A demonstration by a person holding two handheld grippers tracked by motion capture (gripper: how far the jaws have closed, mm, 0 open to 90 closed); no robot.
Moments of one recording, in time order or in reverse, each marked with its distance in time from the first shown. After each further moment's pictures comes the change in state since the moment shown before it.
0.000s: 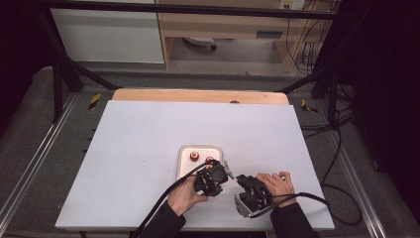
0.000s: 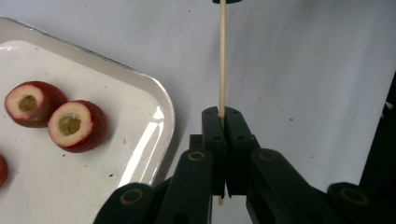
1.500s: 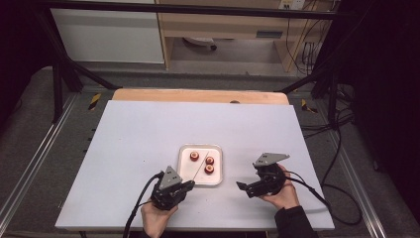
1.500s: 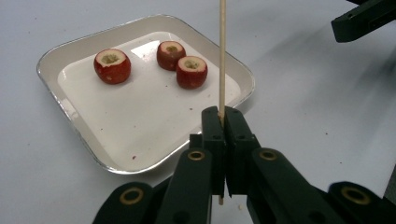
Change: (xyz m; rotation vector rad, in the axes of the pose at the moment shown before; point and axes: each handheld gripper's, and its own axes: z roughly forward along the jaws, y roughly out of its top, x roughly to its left) left arm -0.004 -0.124 -0.027 -0.562 0.171 -0.408; right arm -0.032 -0.053 0.013 -0.109 0.363 1.277
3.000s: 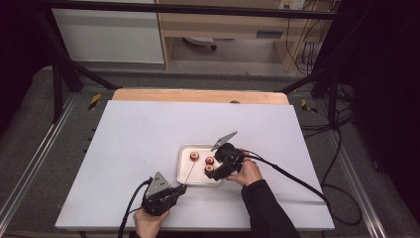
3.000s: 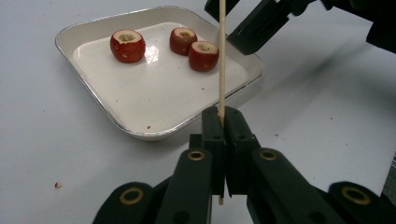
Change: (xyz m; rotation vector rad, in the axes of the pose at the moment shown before) left arm 0.013 -0.027 -0.010 -0.058 -0.019 -0.038; right arm 0.024 0.081 0.086 0.242 0.148 -0.114
